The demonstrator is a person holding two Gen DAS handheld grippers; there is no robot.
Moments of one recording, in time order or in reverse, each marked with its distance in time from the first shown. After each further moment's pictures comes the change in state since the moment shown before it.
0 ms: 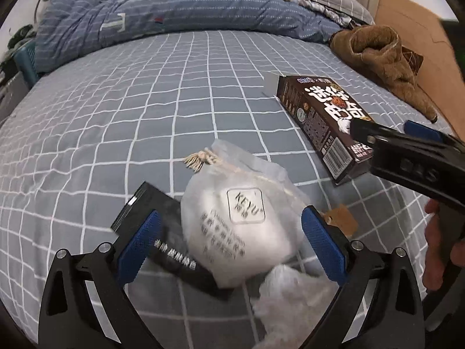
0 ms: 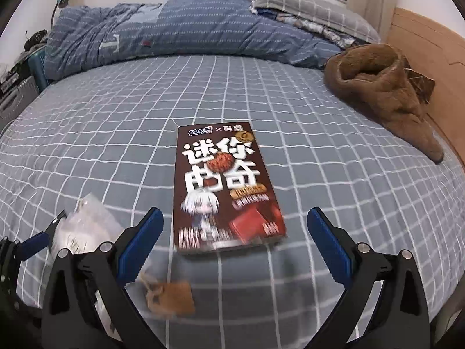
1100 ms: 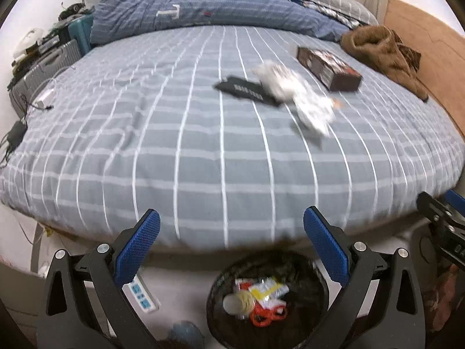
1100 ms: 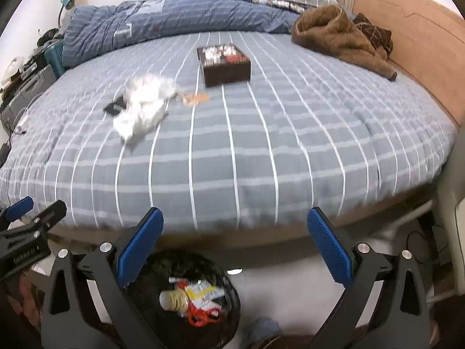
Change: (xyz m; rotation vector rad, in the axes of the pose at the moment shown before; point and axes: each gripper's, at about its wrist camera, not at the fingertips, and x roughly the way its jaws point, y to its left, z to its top) left arm -0.149 0.045 -0.183 -0.090 -0.030 0.106; right arm -0.186 0.003 -0.218 0.102 0.011 -0.012
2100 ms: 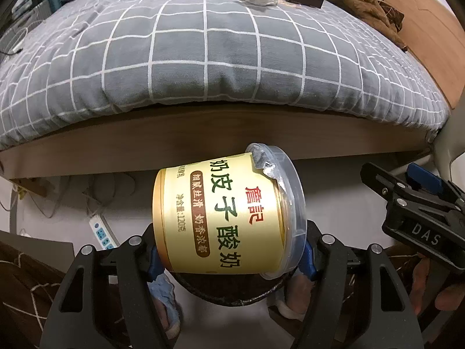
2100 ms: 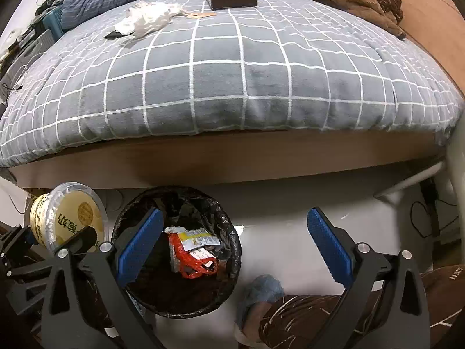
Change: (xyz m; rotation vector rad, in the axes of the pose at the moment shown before) left arm 0.011 -0.045 -0.125 0.023 0.239 -0.137; right arm 0.022 0.008 -0.106 -0.032 0.207 0.010
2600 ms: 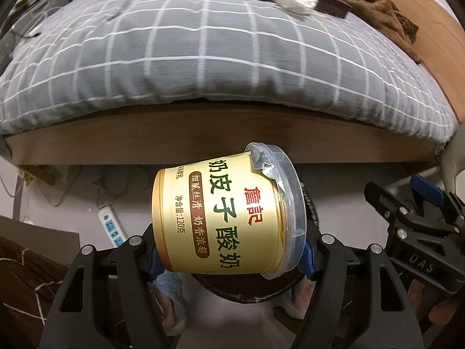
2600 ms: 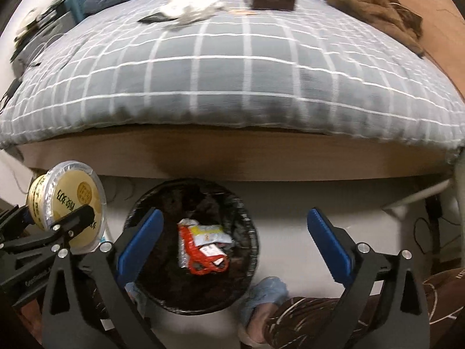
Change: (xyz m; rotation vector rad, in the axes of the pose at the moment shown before) left arm -0.006 0.031 -0.006 -0.059 0.007 0.018; right arm -0.006 0.021 -0.010 -0.066 -0.009 0.023
